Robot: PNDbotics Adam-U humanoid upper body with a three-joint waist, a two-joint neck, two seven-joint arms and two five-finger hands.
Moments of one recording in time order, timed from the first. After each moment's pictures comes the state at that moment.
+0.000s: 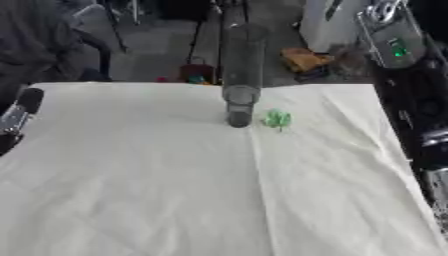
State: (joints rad) left arm -0.38 0.37 -0.05 -1.72 -0.29 -0.25 0.48; right arm -1.08 -0.37 -0.05 -1.09 0.25 -0.37 -0.51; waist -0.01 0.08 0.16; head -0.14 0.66
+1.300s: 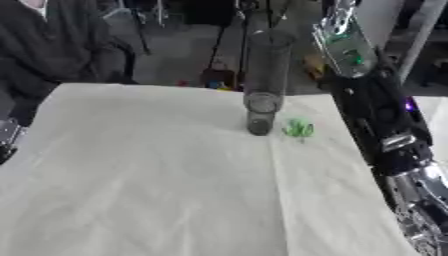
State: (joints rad) left arm -0.41 0.35 -0.06 -1.73 -0.27 -0.25 0.46; right arm -1.12 -0.31 -0.04 -1.06 0.23 -0.40 -0.46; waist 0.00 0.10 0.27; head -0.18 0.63
